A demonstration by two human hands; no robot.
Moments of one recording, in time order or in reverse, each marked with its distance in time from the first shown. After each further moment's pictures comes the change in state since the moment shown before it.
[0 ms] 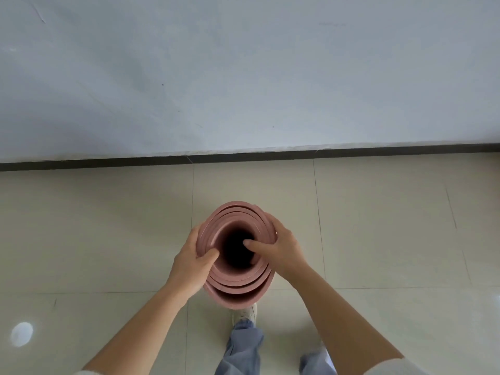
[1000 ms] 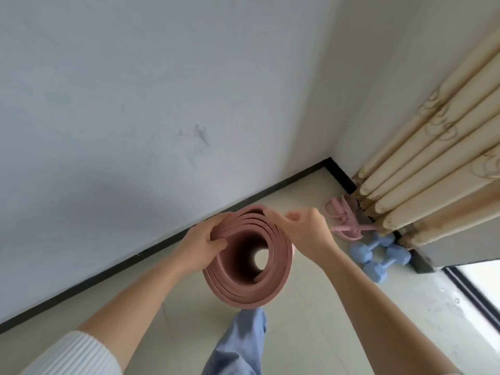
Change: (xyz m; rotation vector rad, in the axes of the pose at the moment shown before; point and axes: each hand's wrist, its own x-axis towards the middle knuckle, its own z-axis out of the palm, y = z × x) left_hand -0.131 0.486 0.524 0.507 -0.518 0.678; right_hand -0.187 0.018 -0.708 -0.055 0.684 -0.061
